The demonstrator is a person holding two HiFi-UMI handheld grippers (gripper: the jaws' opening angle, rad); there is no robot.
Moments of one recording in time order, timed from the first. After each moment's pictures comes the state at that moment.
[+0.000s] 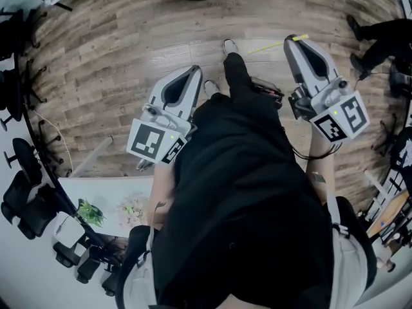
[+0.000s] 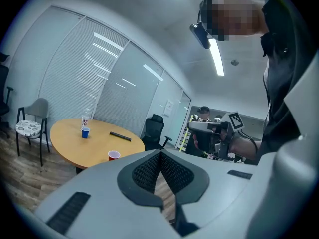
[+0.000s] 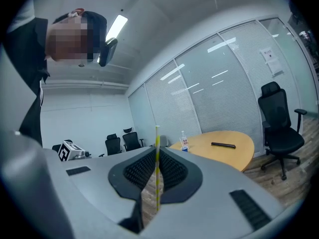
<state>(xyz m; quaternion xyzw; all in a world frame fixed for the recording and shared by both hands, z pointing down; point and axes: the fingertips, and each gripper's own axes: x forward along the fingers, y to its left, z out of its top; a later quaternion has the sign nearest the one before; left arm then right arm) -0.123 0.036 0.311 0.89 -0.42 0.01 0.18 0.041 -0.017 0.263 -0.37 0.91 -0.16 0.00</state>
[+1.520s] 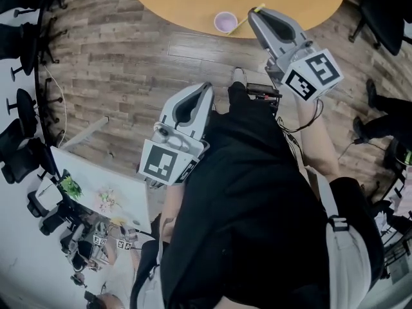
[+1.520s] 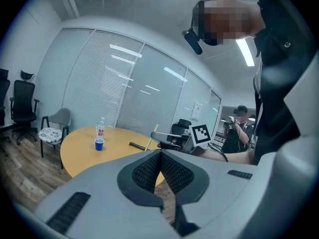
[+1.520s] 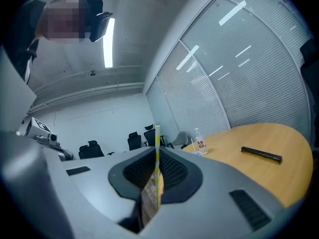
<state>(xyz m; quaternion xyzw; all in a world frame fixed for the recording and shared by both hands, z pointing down) -0.065 -0.155 0.294 0.80 -0.57 0.01 0.18 -0.026 -0.314 0.328 -0.18 0.97 -0.18 0.00</state>
